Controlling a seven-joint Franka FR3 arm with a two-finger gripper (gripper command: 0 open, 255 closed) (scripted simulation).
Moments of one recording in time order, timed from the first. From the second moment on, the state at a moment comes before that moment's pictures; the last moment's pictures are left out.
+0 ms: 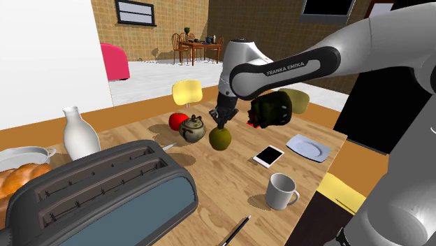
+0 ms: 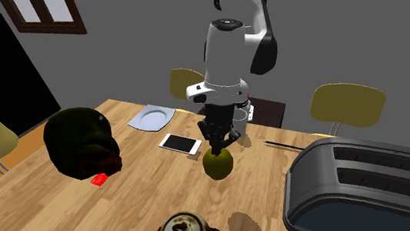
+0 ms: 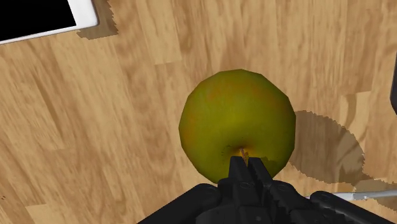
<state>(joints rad) -0.04 -0.06 0.28 -2.08 -0.08 2.19 0.44</state>
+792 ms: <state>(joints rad) -0.04 0.00 0.28 -2.17 -0.12 2.33 0.47</state>
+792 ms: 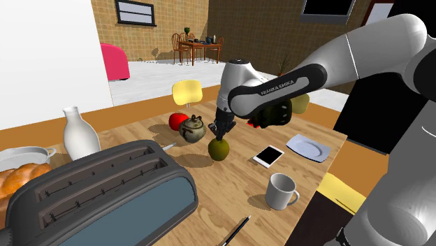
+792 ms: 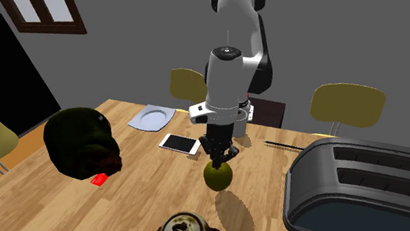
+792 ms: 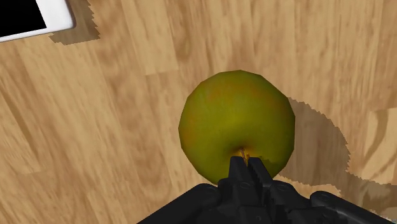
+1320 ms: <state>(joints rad) -0.04 0.01 0.28 -2.17 -0.12 2.35 0.48</state>
